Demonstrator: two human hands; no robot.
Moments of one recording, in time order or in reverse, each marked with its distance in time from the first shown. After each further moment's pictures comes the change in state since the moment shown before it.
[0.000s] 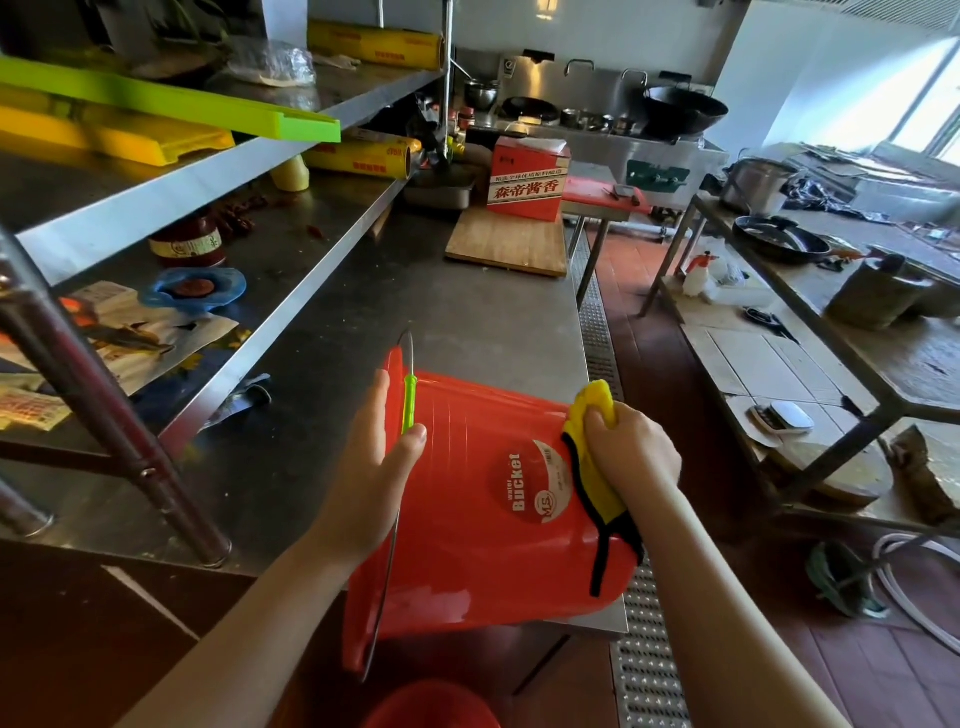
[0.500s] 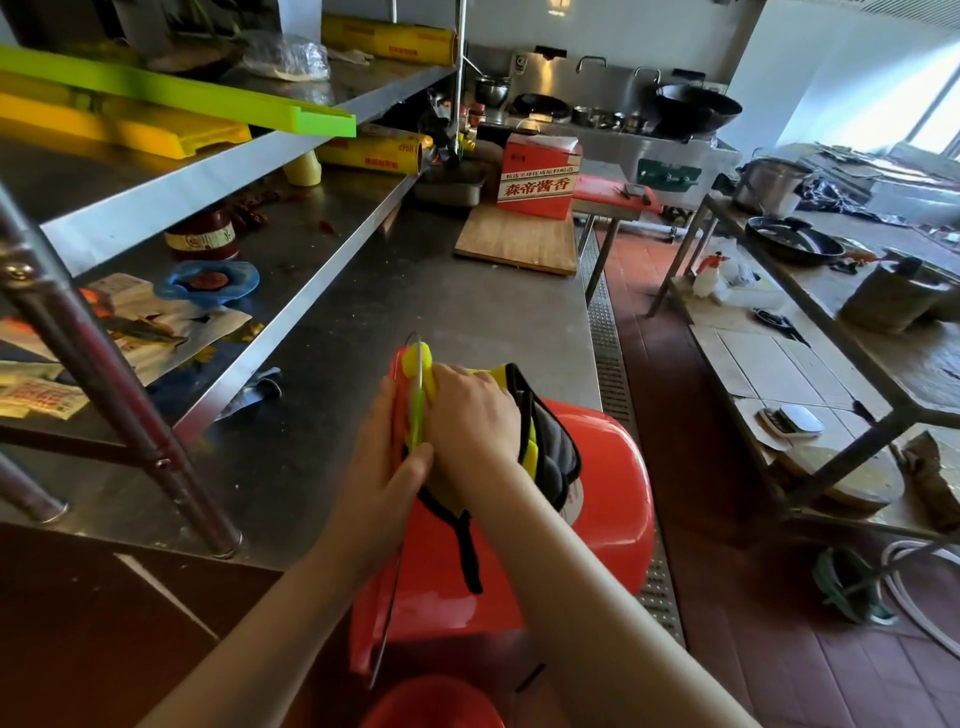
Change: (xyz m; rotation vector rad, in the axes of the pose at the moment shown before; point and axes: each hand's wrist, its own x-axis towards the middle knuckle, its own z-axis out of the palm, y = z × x) left_hand -0.015 0.003 -0.002 -0.113 0.038 0.023; right_hand -0.075 -0.144 0.027 -0.044 -0.050 -0.587
